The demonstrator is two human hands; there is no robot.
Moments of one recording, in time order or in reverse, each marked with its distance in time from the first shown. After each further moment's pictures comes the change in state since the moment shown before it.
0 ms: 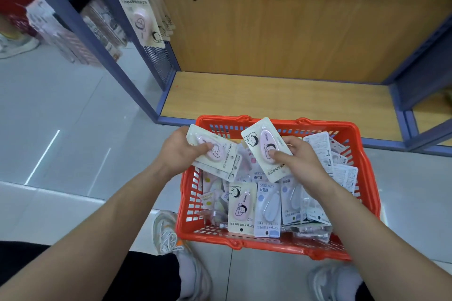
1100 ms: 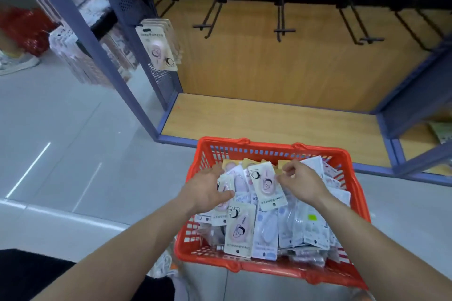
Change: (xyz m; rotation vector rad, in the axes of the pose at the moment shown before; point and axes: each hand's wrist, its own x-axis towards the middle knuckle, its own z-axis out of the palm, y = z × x) left_hand -0.010 -0.008 0.040 0.519 -0.296 0.111; right_hand 0.012 -0.014 -0.017 -0.751 0.035 0.076
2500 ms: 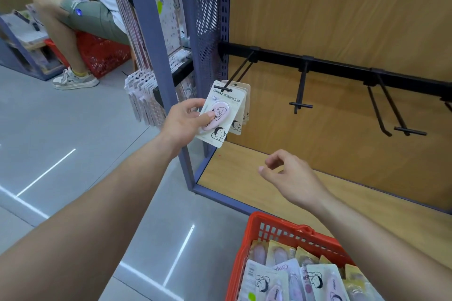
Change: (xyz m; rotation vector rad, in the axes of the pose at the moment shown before) left_hand 0.071 -0.103 -0.272 -0.989 0.643 0.139; right_hand 0.087 -0.256 0.008 -0.051 0.059 -0.469
